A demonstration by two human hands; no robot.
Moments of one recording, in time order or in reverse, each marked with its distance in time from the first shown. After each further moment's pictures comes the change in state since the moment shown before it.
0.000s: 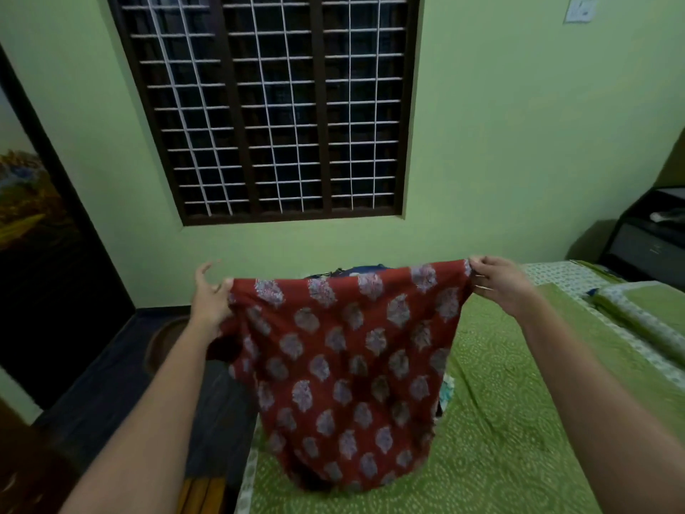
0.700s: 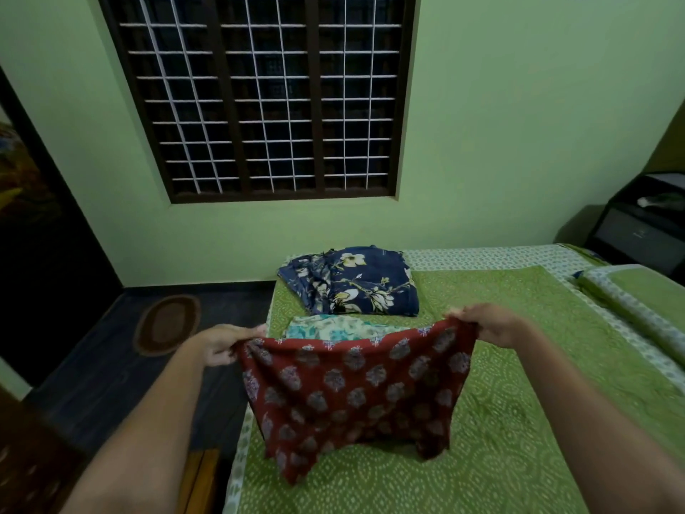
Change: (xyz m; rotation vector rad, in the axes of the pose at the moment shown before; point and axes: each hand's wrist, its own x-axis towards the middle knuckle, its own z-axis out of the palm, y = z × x) left_hand -0.032 -0.074 0.005 0.009 -0.625 -0.603; right_hand -0.020 0.094 -0.020 -0.160 -0.200 0.323
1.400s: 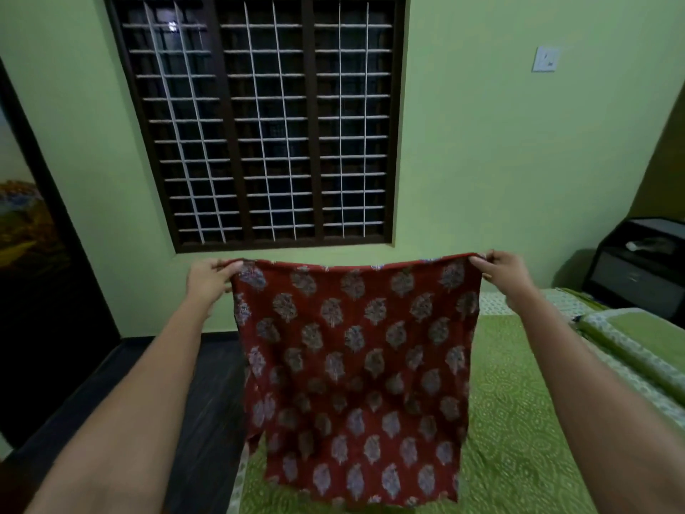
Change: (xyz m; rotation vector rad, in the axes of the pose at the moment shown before) left_hand -0.035 0.156 0.000 -0.127 0.542 0.693; right_hand -0.021 -0.135 -0.039 0.045 0.446 -0.607
